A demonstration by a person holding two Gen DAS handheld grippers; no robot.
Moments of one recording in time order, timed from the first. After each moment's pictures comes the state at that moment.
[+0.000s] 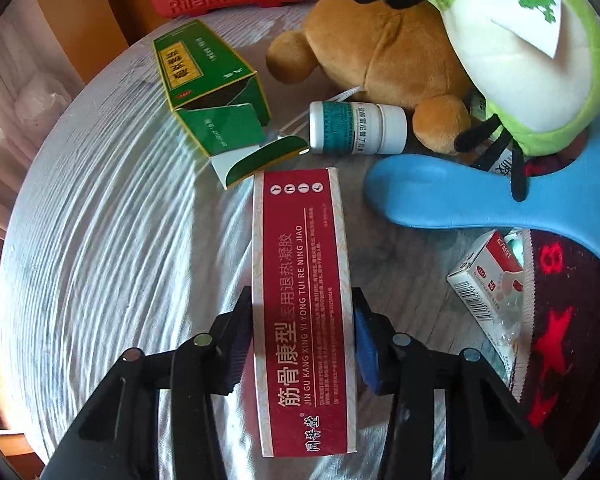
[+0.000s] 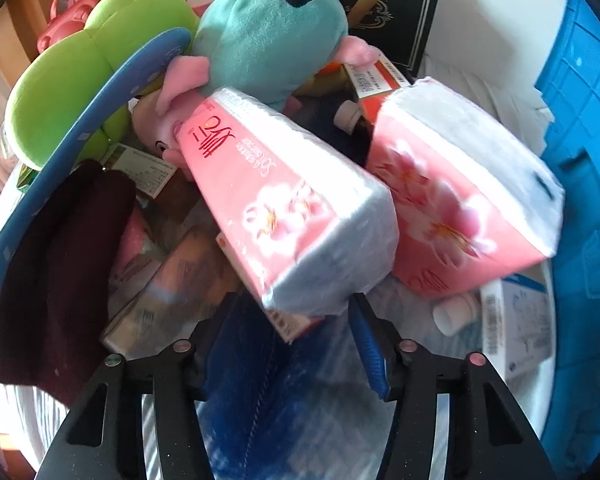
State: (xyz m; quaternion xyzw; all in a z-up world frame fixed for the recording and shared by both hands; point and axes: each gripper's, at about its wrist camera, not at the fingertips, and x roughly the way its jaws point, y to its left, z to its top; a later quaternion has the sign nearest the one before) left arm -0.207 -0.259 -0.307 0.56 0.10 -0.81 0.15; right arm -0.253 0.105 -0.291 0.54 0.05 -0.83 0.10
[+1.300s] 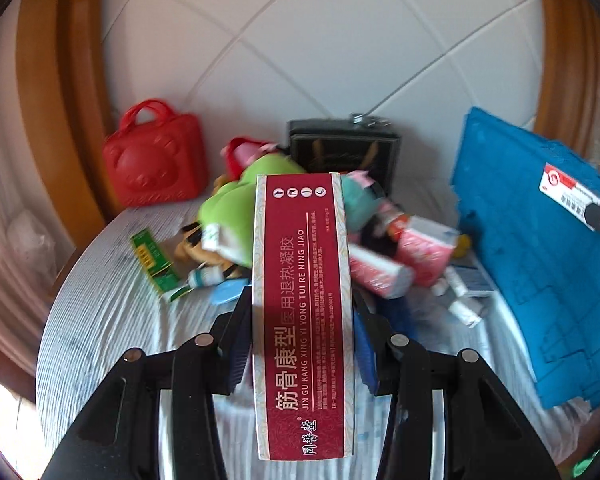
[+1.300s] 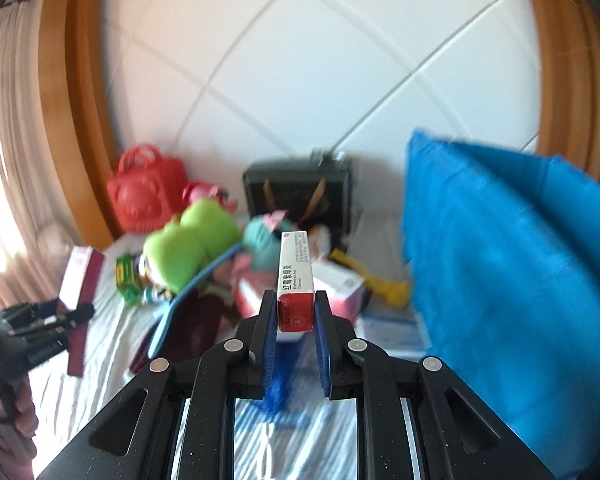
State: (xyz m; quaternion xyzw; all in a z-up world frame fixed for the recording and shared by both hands) left arm -0.069 -0.061 -0.067 0.34 0.01 -0.94 0.02; right arm -0.028 0.188 -0.072 0.26 -0.02 -0.96 0.07
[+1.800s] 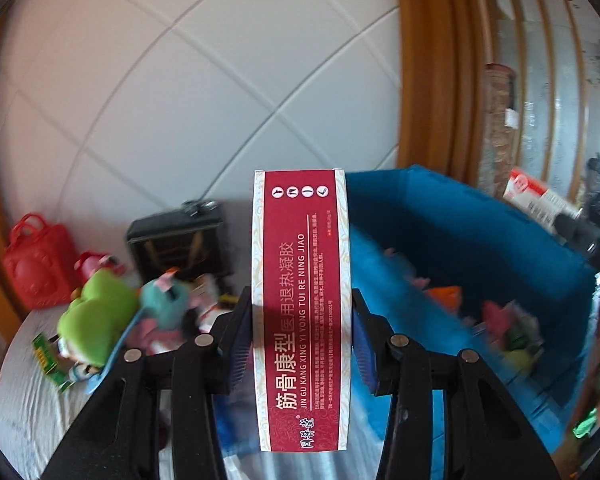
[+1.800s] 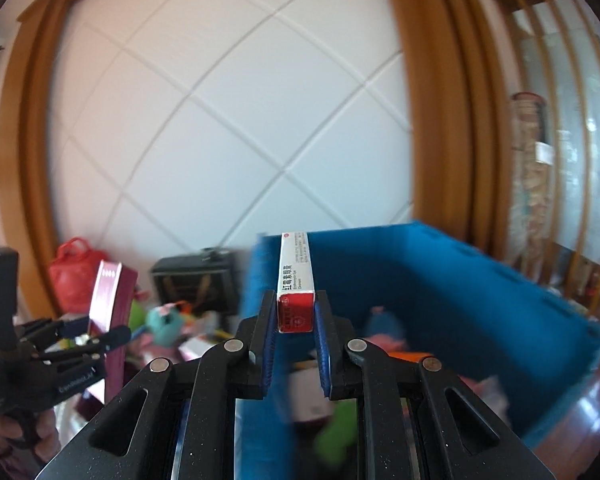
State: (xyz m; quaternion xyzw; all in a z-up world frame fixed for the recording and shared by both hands) left arm -0.060 0.200 0.032 0.23 -0.04 -0.96 -0.16; right arm 0.073 0.360 0.005 0.15 -0.04 -0.99 -0.08
